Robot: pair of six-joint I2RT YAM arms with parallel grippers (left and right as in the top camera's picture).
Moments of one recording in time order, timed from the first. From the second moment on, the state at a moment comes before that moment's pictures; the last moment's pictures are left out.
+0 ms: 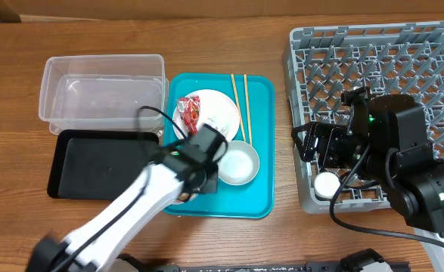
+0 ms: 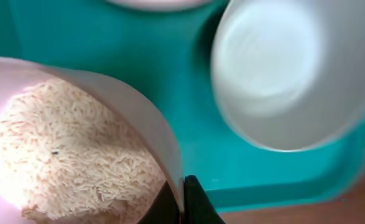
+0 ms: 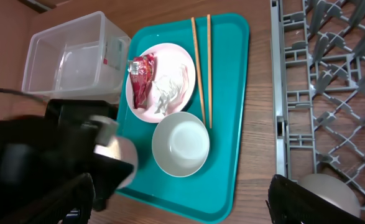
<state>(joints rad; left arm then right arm) -0.57 1.38 0.95 -0.88 0.03 -0.54 0.32 1.06 1.35 -1.12 -0.23 0.46</state>
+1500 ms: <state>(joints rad) 0.64 1.78 1.02 -1.18 1.38 0.42 0.32 1.06 1.35 -1.13 -0.20 0.45</state>
